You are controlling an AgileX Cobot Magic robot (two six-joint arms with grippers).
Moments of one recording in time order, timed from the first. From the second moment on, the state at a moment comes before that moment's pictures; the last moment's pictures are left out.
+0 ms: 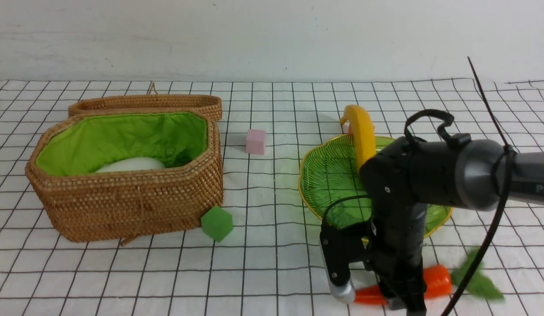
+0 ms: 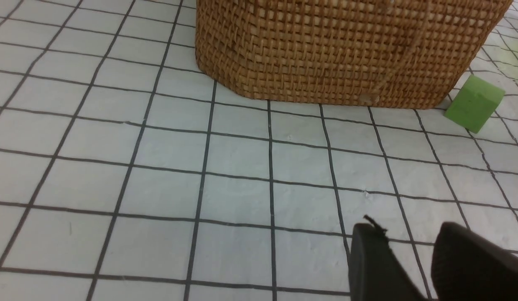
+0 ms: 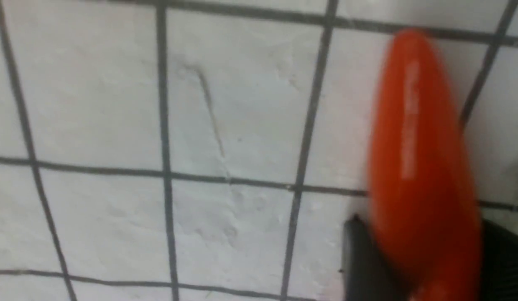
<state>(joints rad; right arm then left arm) 0.57 1.93 -1.24 -0.08 1.01 -1.03 -0.09 -0.02 0.03 0.03 0.40 -0.24</state>
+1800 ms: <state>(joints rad) 0.62 1.66 -1.72 0.54 0.86 -0.66 -0.09 -0.02 0.03 0.03 0.40 -0.24</state>
